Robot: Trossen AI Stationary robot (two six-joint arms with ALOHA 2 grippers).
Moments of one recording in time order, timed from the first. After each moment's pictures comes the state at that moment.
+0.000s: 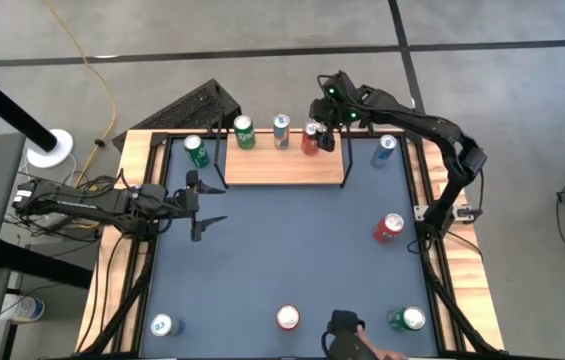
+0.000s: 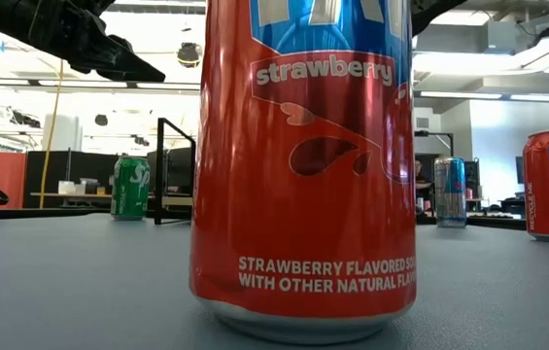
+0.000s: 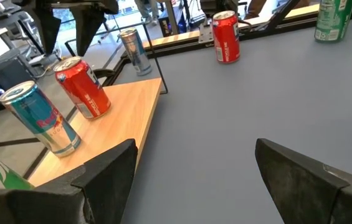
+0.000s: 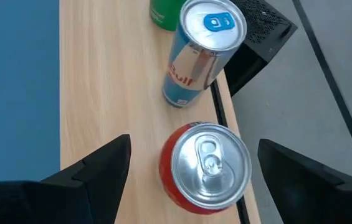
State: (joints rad) left arm -0.07 0.59 0.40 -0.01 -0.28 0.20; right arm -0.69 1.74 1.55 -0.65 -0.19 -0.51
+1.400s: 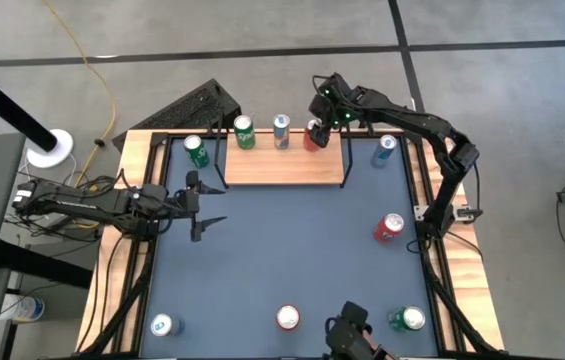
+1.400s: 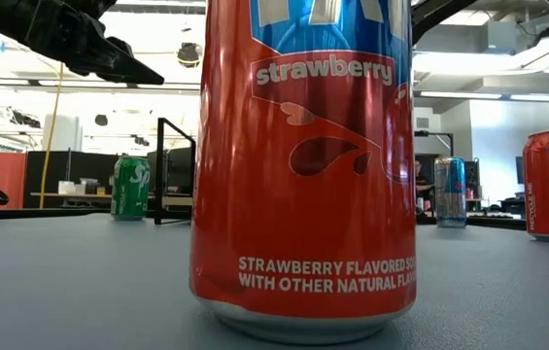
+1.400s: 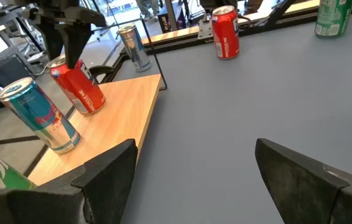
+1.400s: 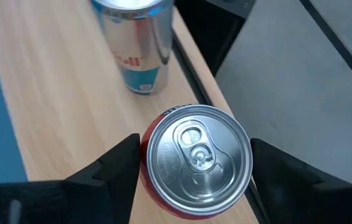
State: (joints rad) left arm -0.07 0.59 0.40 -0.03 -0.28 0.21; right arm -0.72 1.80 1.55 -0.64 -0.08 -0.26
